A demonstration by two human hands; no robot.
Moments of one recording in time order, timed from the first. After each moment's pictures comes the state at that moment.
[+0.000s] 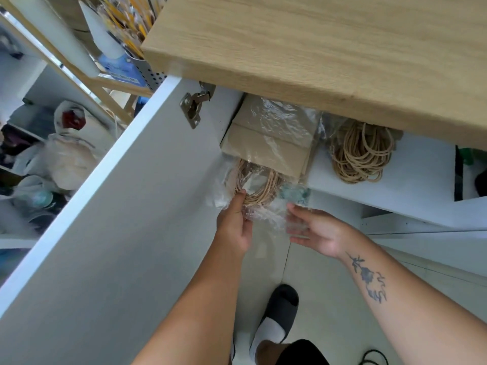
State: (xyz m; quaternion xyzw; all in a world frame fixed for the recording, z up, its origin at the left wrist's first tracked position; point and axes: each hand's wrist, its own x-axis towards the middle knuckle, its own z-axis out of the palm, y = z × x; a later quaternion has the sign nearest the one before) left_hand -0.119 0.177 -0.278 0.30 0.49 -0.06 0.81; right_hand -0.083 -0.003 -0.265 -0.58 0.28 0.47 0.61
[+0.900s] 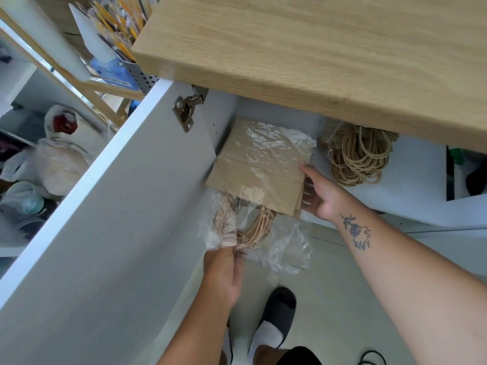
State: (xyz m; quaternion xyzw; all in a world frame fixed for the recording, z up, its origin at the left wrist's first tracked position) left_hand -0.189 0.174 -0.268 0.30 0.55 -0.04 0.78; right_hand -0.016 0.005 -0.265 -0.57 0.33 0.34 0.67
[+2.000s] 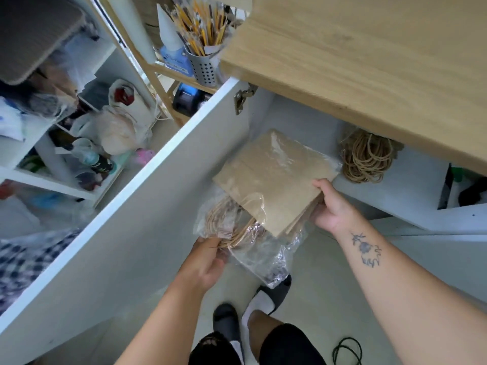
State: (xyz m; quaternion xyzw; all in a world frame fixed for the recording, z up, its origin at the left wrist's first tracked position) left_hand -0.286 0.210 -0.197 0.31 0.51 -0.08 0.80; right_hand -0.100 0.009 -0.173 -0.47 0.36 0.37 0.71
